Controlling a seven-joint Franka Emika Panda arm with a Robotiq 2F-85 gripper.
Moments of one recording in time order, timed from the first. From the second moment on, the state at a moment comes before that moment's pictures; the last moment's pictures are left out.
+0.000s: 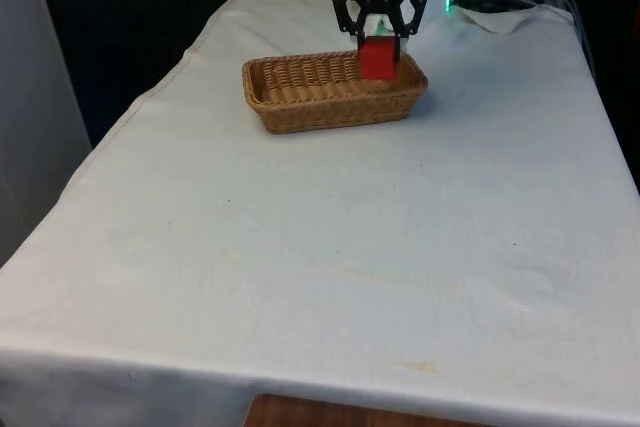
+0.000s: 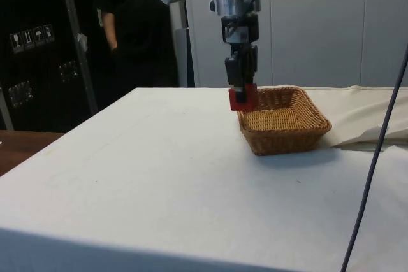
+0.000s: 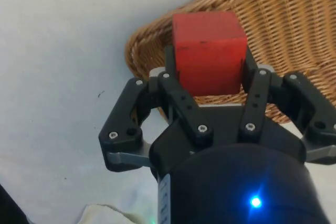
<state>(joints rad) 0.27 -0.10 -0.36 -2.64 -0.05 2.56 0.03</state>
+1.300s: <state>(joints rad) 0.25 -0.06 -0.56 -2.75 -0.05 2.71 -0.33</state>
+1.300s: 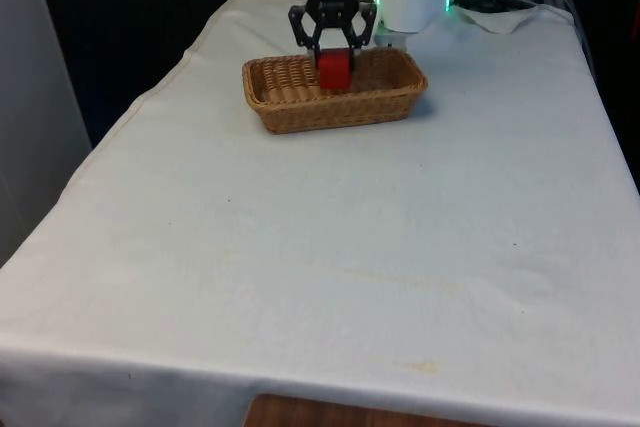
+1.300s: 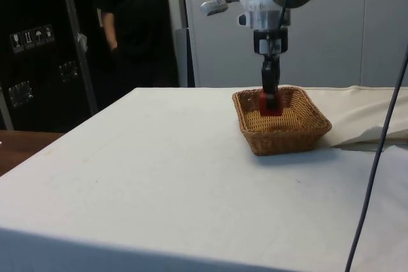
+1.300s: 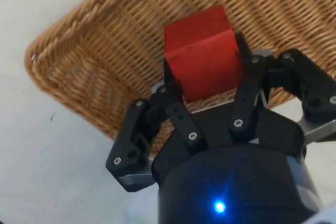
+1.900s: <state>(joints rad) 0.25 0.00 -0.57 -2.78 -0.05 2.83 -0.37</state>
